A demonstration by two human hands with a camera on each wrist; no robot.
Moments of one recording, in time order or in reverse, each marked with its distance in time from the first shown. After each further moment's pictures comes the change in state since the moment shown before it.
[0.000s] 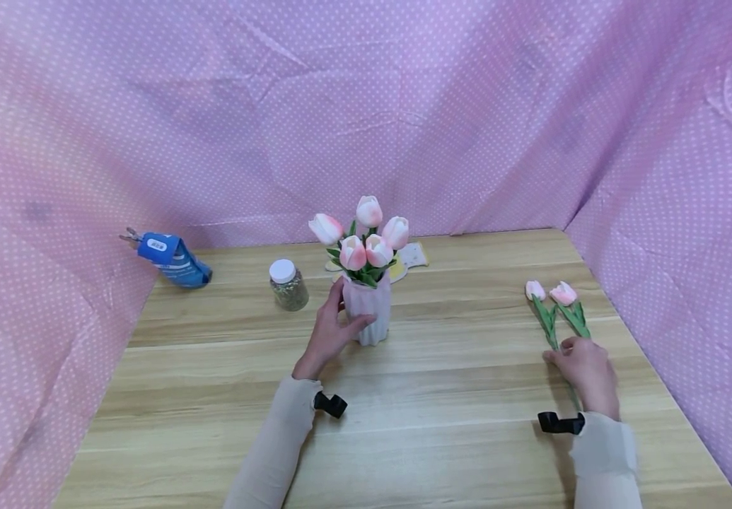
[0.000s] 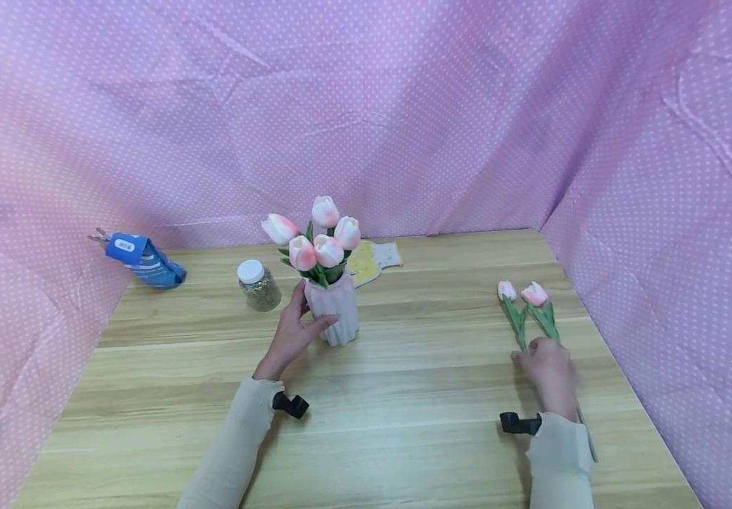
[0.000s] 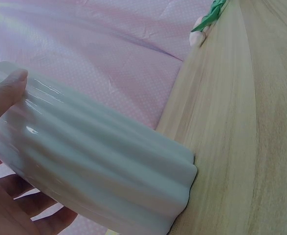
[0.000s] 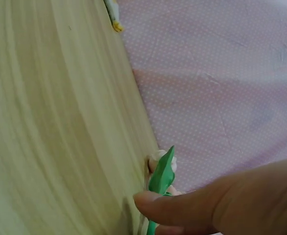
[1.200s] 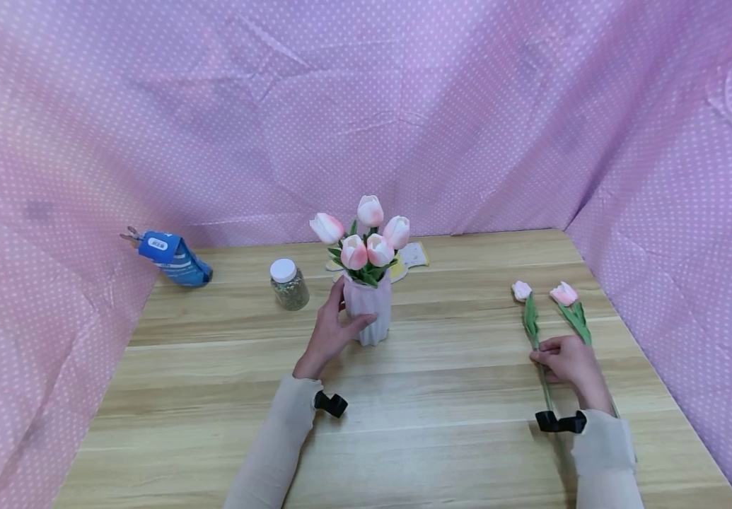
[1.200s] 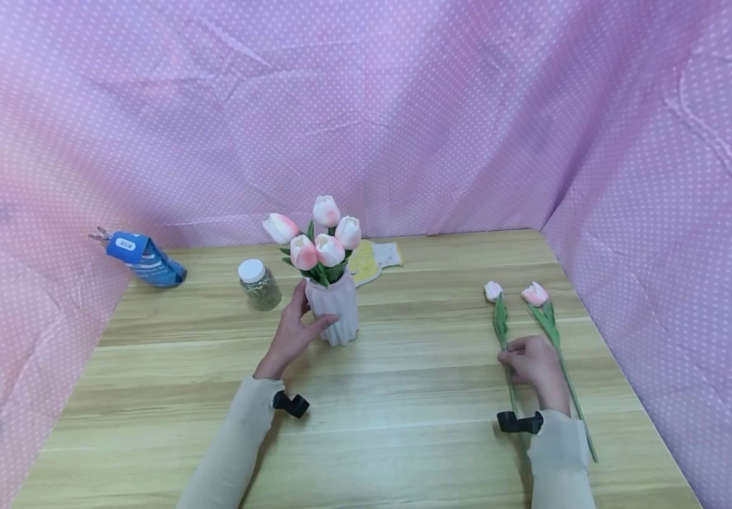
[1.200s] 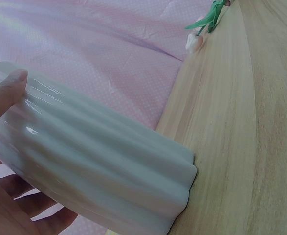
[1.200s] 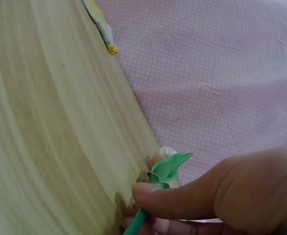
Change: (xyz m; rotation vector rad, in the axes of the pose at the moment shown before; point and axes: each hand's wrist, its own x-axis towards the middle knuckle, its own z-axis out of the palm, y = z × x) left_hand 0.000 0.001 0.001 -0.021 -0.008 0.037; right_hand 0.007 -0.011 0.011 0.283 -0.124 -0.050
